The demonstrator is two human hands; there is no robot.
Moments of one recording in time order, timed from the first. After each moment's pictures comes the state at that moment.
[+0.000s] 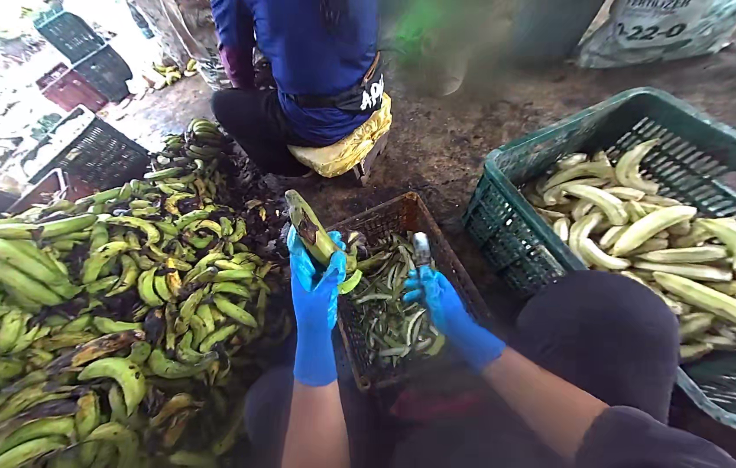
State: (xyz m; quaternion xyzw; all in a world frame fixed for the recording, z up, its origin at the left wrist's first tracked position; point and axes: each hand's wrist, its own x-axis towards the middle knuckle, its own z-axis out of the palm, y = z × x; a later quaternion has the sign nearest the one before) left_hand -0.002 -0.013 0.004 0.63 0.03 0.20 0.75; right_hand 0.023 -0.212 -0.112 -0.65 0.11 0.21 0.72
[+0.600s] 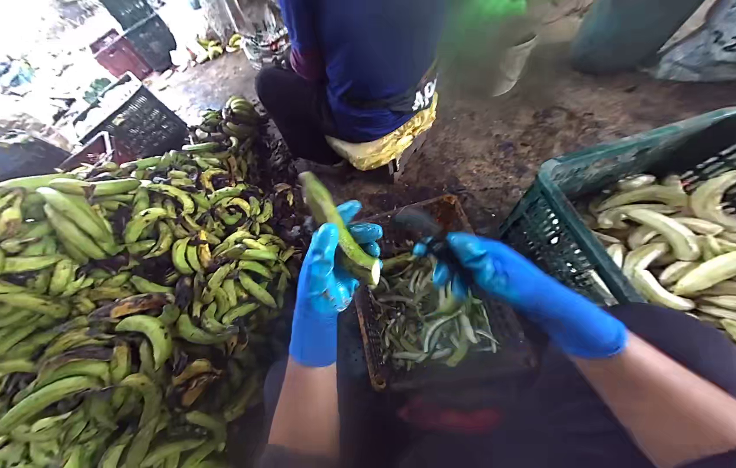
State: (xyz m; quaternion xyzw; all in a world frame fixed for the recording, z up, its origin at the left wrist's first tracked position) left_hand -0.002 0.019 0.046 0.51 -0.02 0.06 0.86; right_hand 0.077 -0.234 0.008 -0.70 -0.32 0.23 0.59
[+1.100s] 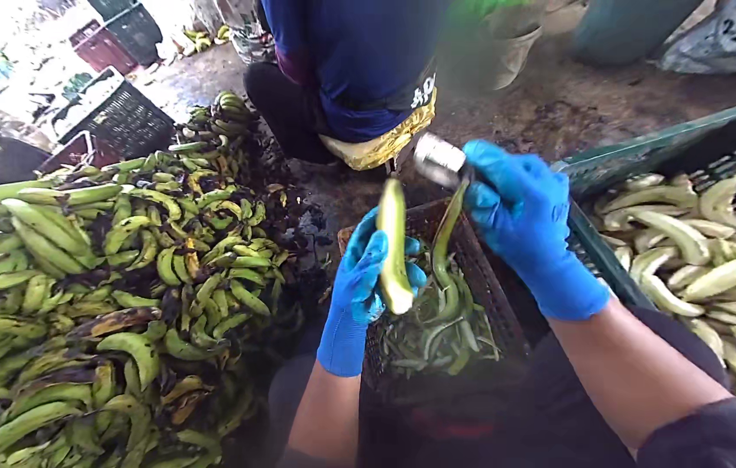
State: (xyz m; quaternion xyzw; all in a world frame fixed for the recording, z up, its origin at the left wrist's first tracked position) left_hand 0.035 -0.006 0.013 0.41 -0.03 -0.03 0.91; right_hand 0.147 -0.222 0.012 -0.85 -0.27 -0.27 0.35
